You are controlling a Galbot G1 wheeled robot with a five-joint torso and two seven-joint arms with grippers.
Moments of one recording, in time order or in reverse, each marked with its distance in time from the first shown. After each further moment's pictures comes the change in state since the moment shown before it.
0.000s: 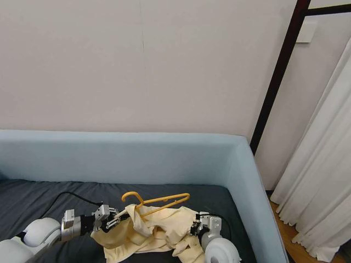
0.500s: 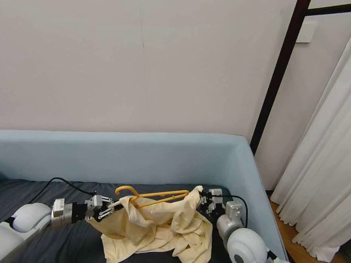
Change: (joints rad) left arm -0.050 0.071 -0.045 -0.009 0.057 -0.084 0.102; right arm 0.030 -0.201 0.063 0.182 -0.046 0.144 -0.209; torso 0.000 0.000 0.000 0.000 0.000
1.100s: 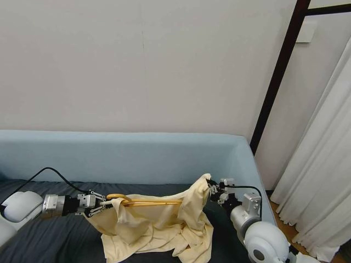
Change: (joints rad) left arm -0.034 -0.010 -0.052 0.009 0.260 -0.071 0.021; right arm 0.004 -0.086 0.051 0.104 0.080 0.026 -0.036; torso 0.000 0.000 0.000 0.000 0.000
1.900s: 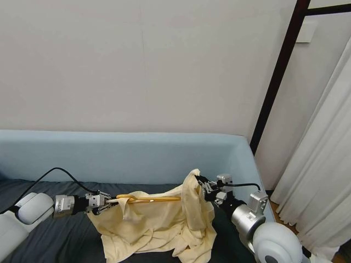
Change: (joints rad) left arm -0.022 -0.058 0.037 0.002 0.110 0.051 -0.118; right arm 0.007 -0.050 -0.014 0.113 0.069 0.021 -0.121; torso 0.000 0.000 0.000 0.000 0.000
